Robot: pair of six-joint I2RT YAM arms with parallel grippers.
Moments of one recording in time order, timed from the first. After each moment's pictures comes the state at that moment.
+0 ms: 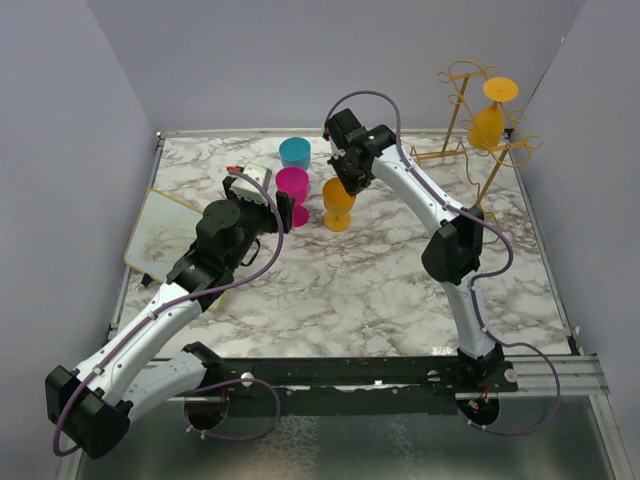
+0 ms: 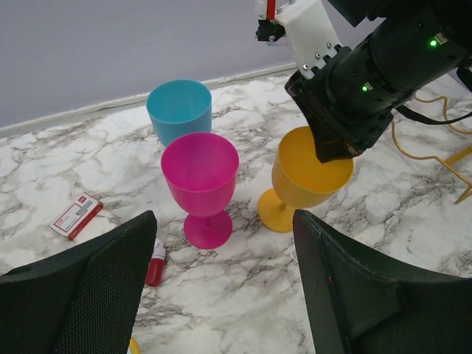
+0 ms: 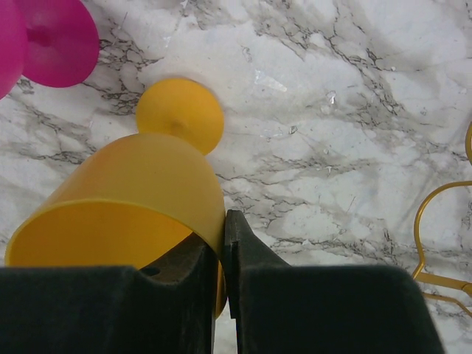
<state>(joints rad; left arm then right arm) -0.59 0.93 0.83 0.02 -0.19 -0.08 0.61 2.26 2.33 -1.18 0.17 0.06</state>
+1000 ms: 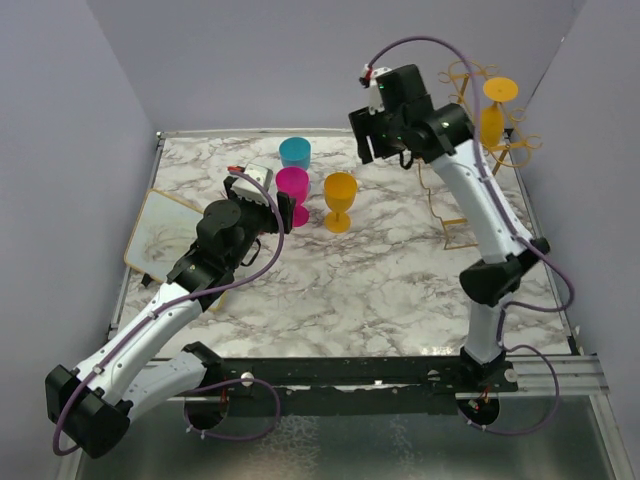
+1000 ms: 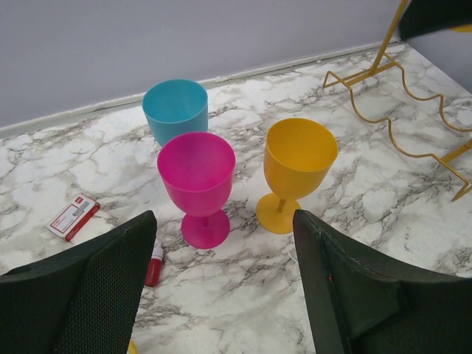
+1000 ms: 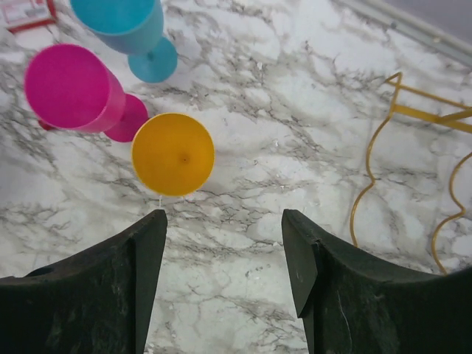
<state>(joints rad) -0.60 0.93 0.83 0.02 -0.19 -0.08 0.58 2.02 2.43 -1.18 0.18 0.05</state>
